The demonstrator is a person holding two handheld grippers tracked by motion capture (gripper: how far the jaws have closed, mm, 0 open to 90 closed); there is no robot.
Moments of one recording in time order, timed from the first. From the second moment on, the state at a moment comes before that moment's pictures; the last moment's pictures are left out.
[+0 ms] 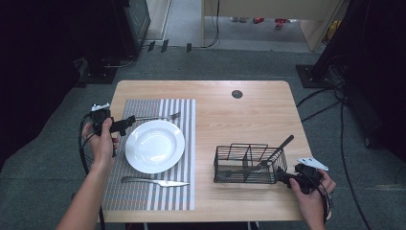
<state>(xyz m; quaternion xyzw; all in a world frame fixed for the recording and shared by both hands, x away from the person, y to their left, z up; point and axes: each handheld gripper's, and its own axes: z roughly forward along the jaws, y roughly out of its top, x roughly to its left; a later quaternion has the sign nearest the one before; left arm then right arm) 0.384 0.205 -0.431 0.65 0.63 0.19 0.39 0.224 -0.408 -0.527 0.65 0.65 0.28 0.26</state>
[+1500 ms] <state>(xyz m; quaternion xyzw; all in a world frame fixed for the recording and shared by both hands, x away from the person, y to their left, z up) 0.259 0.230 -0.438 0.69 0.57 0.23 0.38 0.224 -0.408 -0.527 0.65 0.65 0.28 0.26</state>
